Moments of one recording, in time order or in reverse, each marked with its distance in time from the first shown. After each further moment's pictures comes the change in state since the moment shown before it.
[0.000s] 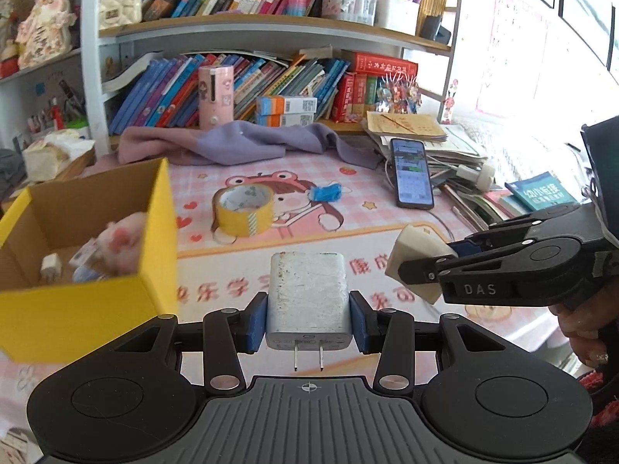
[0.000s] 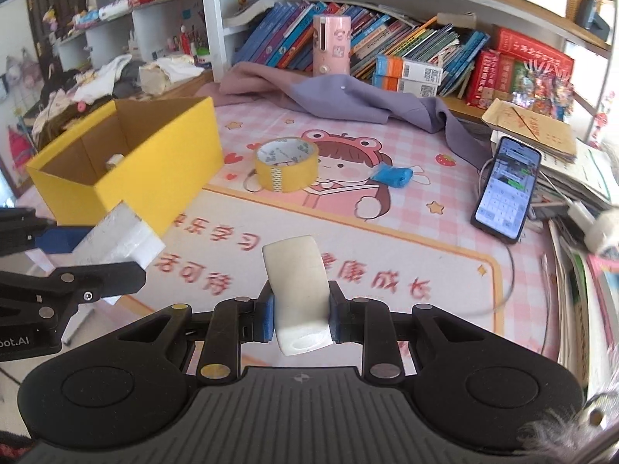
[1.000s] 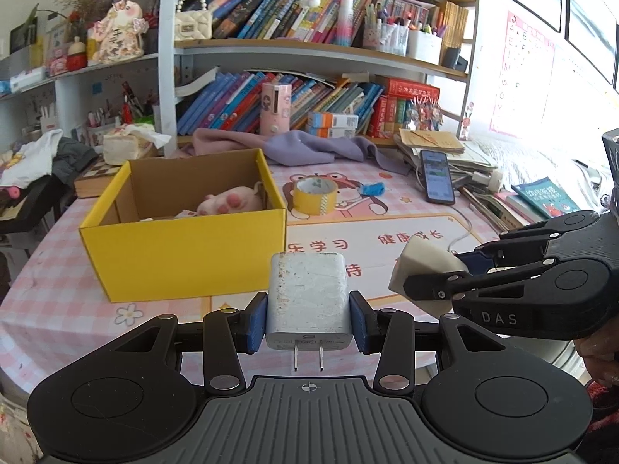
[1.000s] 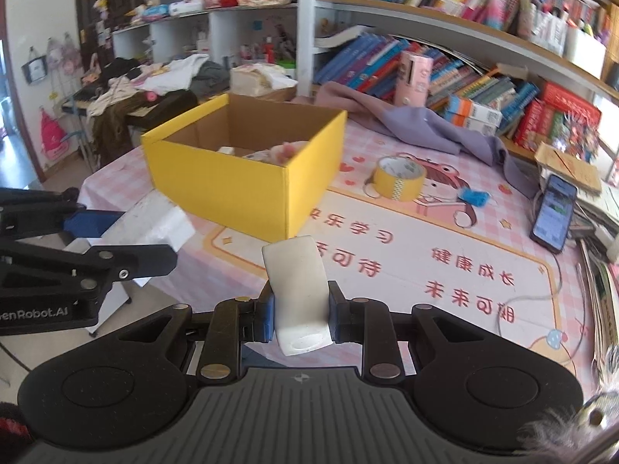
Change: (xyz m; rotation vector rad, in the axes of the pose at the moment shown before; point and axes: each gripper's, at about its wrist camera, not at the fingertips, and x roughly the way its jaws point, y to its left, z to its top) left arm -0.112 0.069 -0.066 -0.029 -0.068 0.057; right arm -0.056 0.163 -0.038 -0.121 -0.064 0.041
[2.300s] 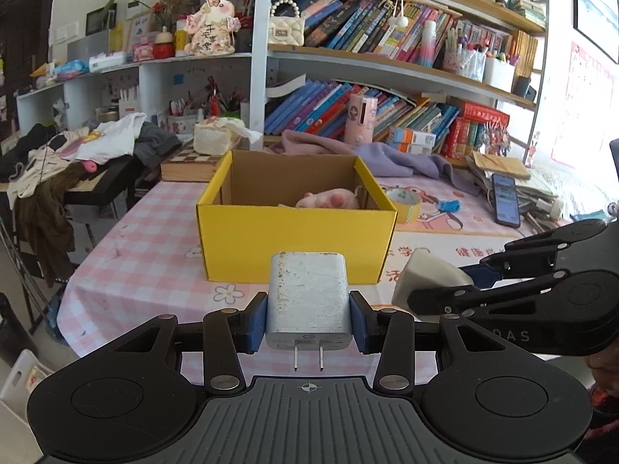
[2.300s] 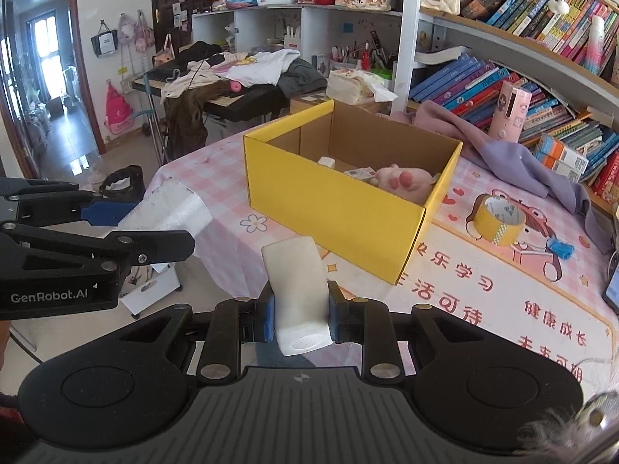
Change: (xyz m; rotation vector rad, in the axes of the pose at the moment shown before) left arm -0.036 0.064 -0.016 -0.106 -0.025 0.171; right arm 0.028 0.075 0.029 -0.132 0.005 0.175
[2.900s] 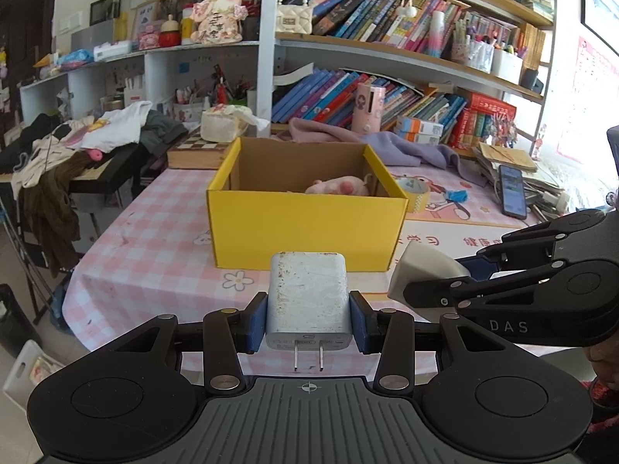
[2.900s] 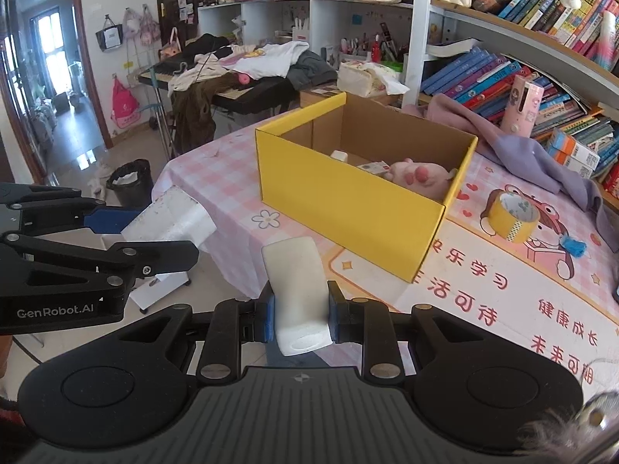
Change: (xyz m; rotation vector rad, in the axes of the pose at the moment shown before) left arm 0.002 0.011 -0.004 -0.017 0.030 0.017; right arm 0.011 0.008 0.006 -0.004 0.024 0.029
